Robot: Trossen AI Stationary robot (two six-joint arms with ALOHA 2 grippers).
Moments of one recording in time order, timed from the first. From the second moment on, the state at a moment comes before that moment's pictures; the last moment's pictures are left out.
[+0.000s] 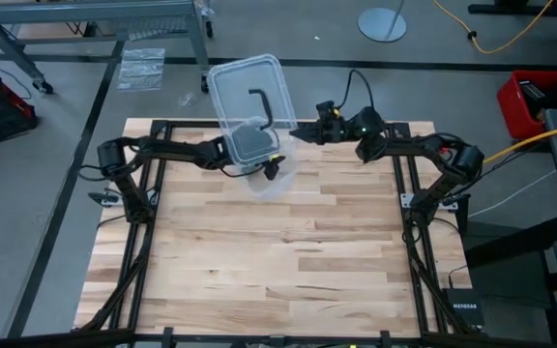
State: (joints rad) left arm 0.38 1.72 0.98 0.25 -0.03 -0.23; right arm -0.59 1.61 0.83 1.23 -0.78 1.27
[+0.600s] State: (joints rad) left arm 0.44 1.33 1.00 -0.19 -0.67 -0.14; right arm -0.71 1.61 0.90 1.11 -1.03 1.38
